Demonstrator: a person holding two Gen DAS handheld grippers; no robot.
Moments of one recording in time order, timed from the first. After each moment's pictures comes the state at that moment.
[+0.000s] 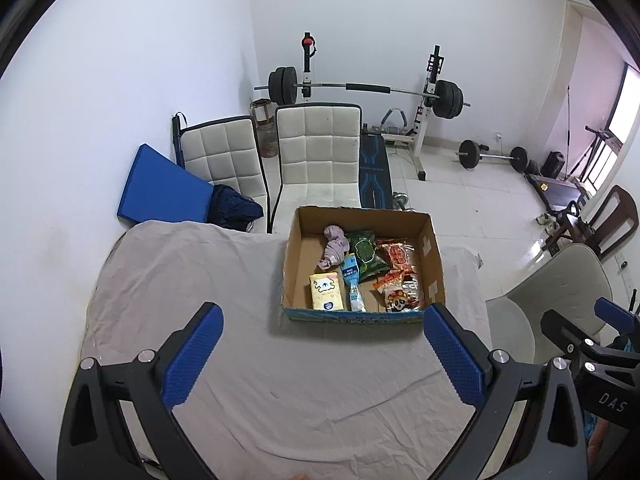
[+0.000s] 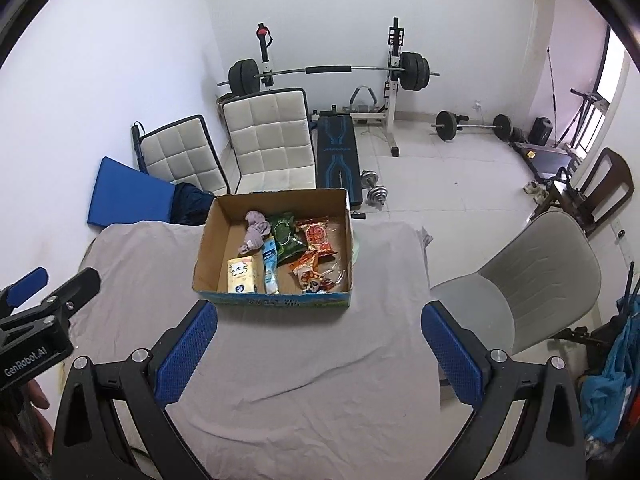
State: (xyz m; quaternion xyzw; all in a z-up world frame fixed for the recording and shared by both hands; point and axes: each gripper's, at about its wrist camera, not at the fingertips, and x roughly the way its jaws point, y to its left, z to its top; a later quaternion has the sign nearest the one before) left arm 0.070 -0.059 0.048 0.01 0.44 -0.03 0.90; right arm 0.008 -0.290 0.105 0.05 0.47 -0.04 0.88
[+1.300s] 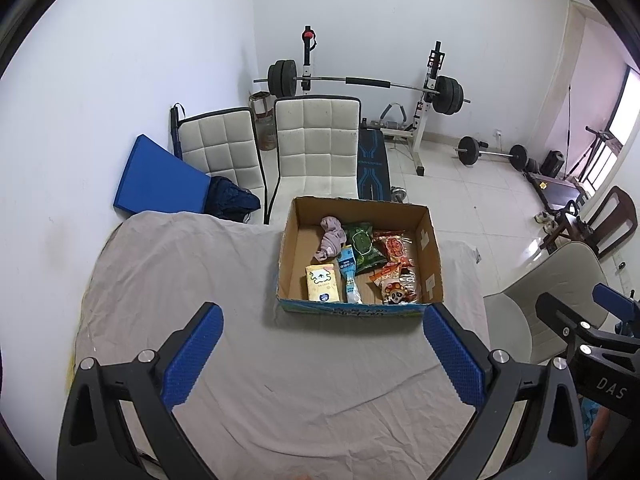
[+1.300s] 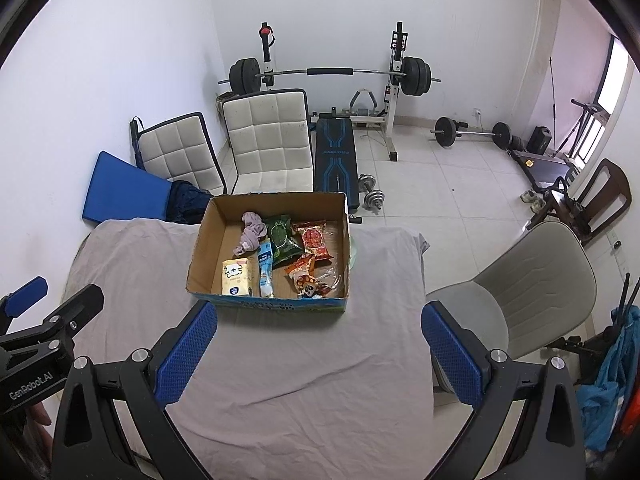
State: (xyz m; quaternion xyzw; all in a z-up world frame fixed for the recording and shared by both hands) left arm 0.066 -0.063 0.037 0.00 0.45 -0.03 0.89; right arm 0.020 -0.289 0.101 0.03 0.47 -0.03 0.88
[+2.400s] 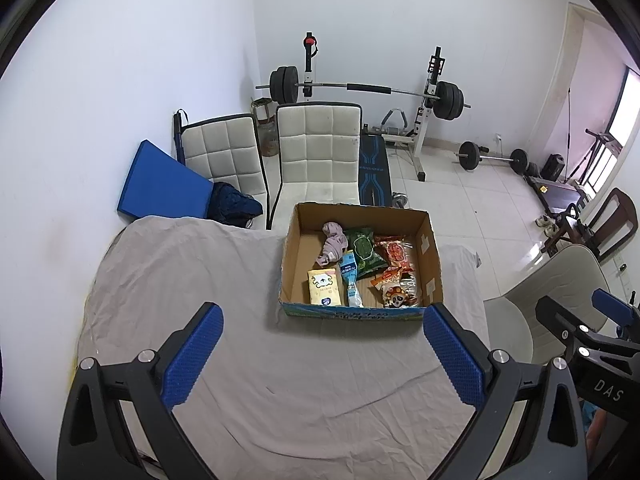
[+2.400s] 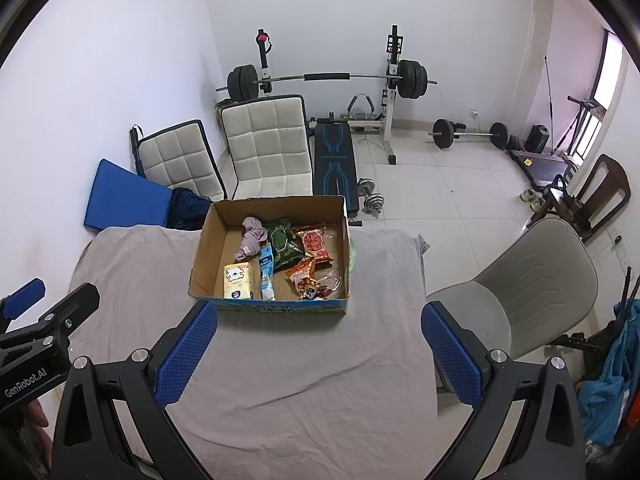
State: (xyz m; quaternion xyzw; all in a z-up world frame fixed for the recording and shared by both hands) left arm 0.061 -0.065 0.046 0.00 0.44 -0.02 0.90; right arm 0.009 -0.292 0.101 0.04 0.46 -0.04 0.89
